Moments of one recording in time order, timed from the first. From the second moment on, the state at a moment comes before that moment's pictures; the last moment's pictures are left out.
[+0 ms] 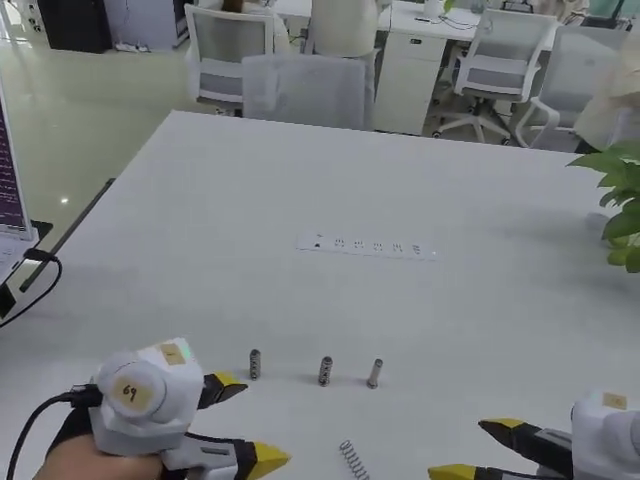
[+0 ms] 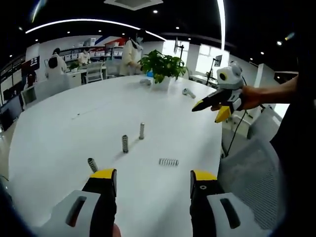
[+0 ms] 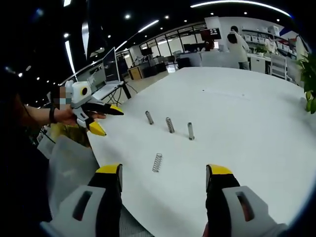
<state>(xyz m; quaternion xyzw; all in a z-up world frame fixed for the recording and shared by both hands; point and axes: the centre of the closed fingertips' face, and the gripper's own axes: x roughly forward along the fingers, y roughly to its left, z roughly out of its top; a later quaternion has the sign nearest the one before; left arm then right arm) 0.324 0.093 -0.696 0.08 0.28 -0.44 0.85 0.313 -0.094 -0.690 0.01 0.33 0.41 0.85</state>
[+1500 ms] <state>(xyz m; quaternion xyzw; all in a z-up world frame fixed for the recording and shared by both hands) 0.341 0.002 -0.749 0.24 0.29 -0.59 0.71 0.316 -0.095 -0.695 0.02 0.34 0.40 0.85</state>
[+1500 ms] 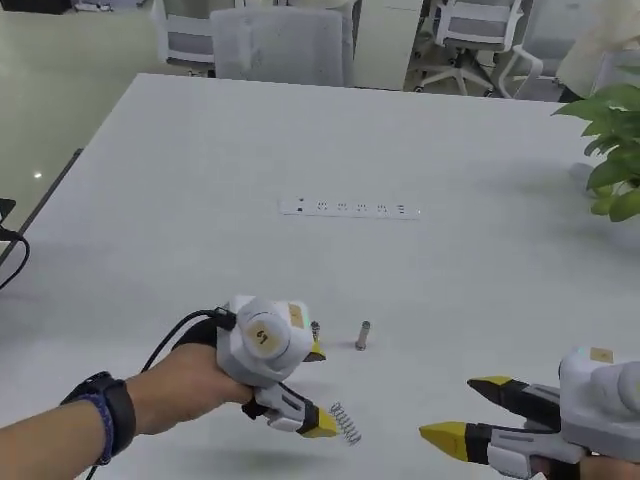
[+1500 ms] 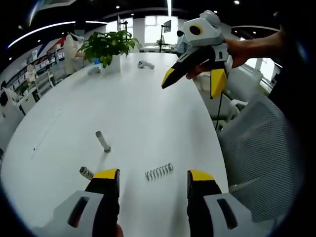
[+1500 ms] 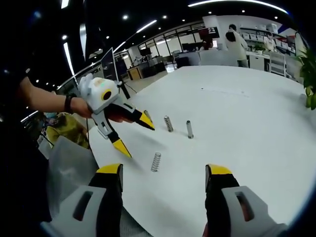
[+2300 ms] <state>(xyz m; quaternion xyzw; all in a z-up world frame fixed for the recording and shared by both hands) 0.325 -0.016 -0.795 0.27 0.32 -0.64 0.65 0.311 -0.096 -0.697 0.02 0.35 0.41 0.84</state>
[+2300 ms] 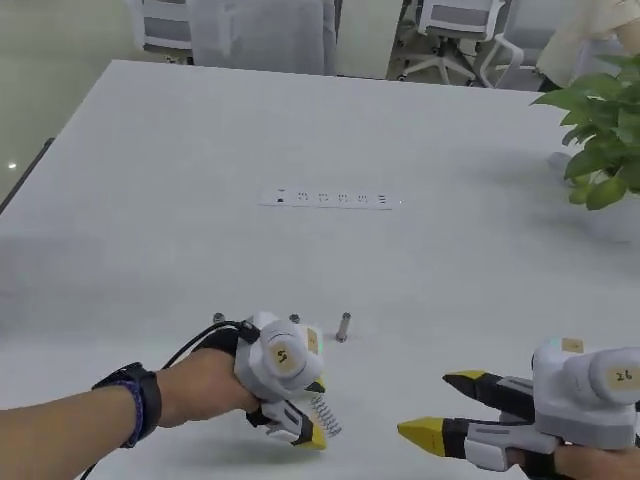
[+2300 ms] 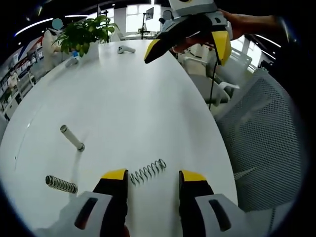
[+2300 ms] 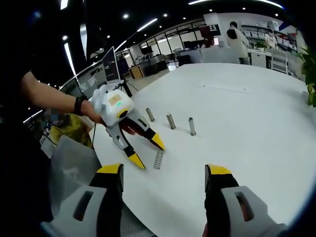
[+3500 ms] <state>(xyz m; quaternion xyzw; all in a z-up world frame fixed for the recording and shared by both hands) 0.322 -0.006 -0.808 0.30 0.33 -0.61 0.65 0.304 -0.096 -0.704 0.02 0.36 0.42 0.84</state>
